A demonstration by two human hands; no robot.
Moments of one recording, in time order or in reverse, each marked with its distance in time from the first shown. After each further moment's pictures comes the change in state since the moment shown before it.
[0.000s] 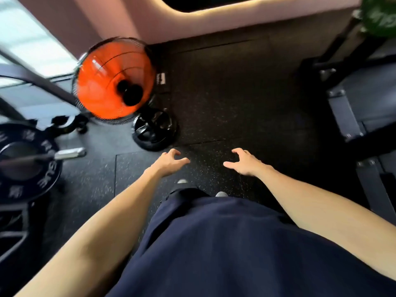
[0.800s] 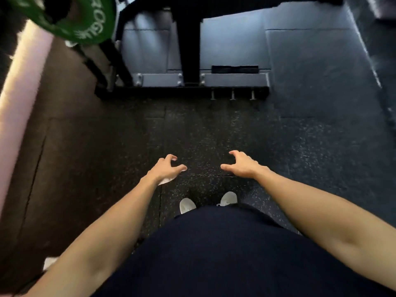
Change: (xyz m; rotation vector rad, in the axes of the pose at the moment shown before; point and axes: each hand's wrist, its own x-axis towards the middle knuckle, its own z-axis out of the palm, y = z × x) left_hand 0.142 0.280 0.014 1.052 -0.611 0.834; right_hand -0.059 0.003 0.035 0.996 0.565 0.828
